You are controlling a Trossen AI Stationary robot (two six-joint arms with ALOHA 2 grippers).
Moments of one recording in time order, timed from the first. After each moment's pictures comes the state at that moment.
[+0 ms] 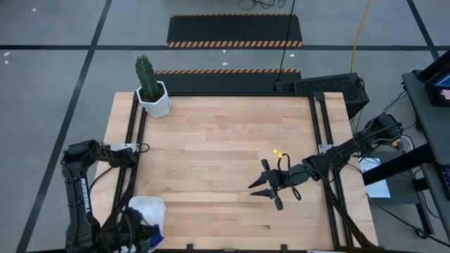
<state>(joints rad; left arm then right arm) -1.28 1.77 1.60 -1.31 -0.78 -2.24 0.45 1.30 0.54 0.53 0.15 0.24</state>
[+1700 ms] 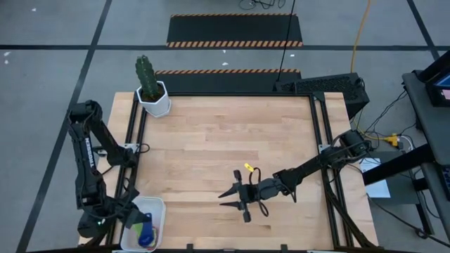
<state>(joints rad) -1.39 1.21 0.75 -0.48 -0.76 -2.25 0.44 1.79 0.90 0.75 0.21 0.09</state>
